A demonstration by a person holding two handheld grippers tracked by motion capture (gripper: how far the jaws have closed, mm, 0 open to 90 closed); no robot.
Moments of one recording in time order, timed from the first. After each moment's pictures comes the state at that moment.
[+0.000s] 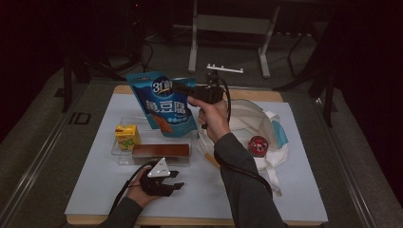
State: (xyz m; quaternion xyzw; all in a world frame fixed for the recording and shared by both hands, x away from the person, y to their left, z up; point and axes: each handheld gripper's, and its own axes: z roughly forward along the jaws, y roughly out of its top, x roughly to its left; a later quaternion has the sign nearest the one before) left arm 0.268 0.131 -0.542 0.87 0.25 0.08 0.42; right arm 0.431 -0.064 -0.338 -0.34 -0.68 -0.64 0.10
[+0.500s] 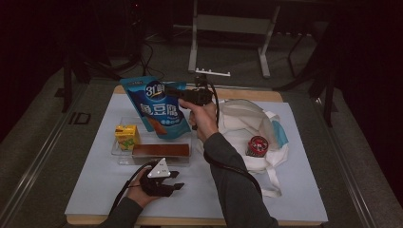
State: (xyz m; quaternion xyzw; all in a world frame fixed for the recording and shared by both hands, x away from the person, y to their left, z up) left arm 0.267 0.130 -0.542 0.87 0.24 0.08 0.42; right arm 0.445 -0.036 -0.364 -0.35 -0.69 -0.63 0.11
